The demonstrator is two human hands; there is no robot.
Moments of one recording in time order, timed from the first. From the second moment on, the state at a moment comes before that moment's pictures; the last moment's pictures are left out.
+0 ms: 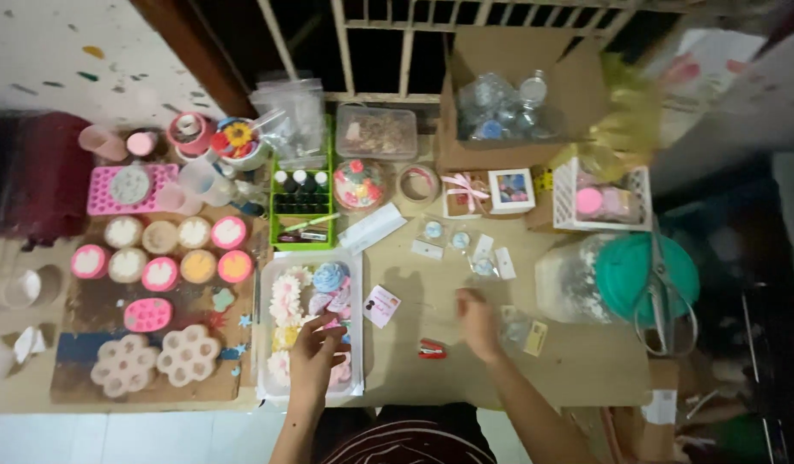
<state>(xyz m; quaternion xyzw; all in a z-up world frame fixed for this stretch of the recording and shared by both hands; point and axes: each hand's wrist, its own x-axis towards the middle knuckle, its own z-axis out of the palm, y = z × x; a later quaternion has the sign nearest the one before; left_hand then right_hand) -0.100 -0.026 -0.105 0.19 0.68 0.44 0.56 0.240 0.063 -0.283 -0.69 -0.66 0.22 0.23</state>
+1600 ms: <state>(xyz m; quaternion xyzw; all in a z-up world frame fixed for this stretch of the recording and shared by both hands) 0.005 -0.011 0.034 0.36 0.34 0.45 0.74 0.178 -0.037 0.089 -0.58 -0.63 0.24 0.46</state>
